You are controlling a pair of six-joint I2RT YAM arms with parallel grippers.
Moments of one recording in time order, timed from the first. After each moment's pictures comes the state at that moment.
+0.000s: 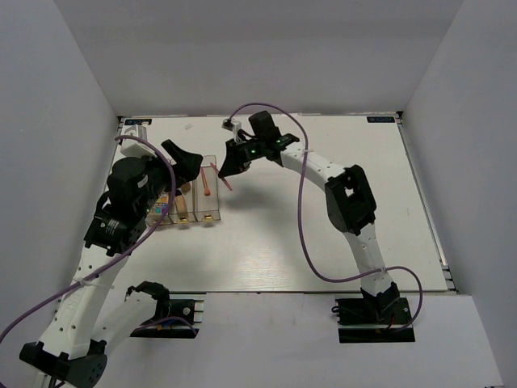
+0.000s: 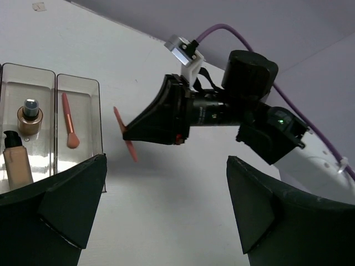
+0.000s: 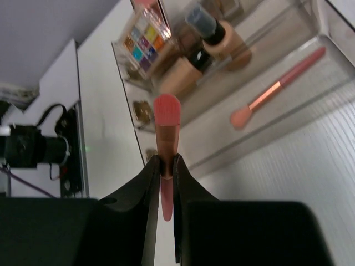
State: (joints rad) left arm -0.35 0.84 1.08 -0.46 -0.10 -0.63; right arm 0.65 2.27 1.95 -0.33 -0.88 0.14
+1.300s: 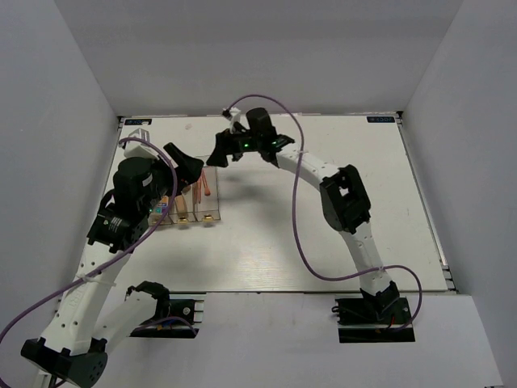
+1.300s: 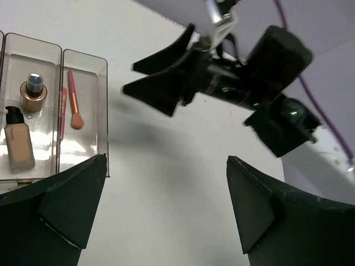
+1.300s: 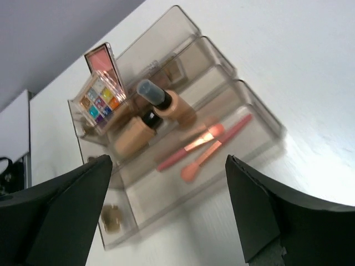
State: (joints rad) left arm -0.35 0.85 1.07 -0.52 -0.11 -0.68; right arm 0.70 2.36 2.00 -0.01 -0.67 0.26
